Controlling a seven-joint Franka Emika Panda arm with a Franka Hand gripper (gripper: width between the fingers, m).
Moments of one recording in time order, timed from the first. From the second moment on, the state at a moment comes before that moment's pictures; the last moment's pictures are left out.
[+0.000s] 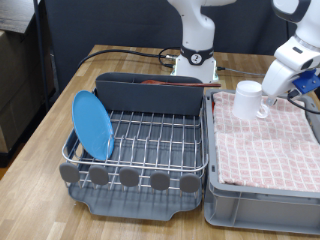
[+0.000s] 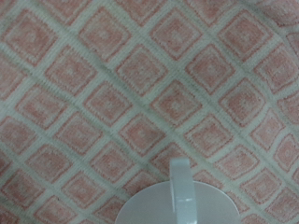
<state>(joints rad) 0.27 0.06 0.21 -2.37 -0.18 2.25 0.59</state>
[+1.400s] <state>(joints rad) 0.27 0.08 0.17 -2.48 -0.18 2.40 0.55</state>
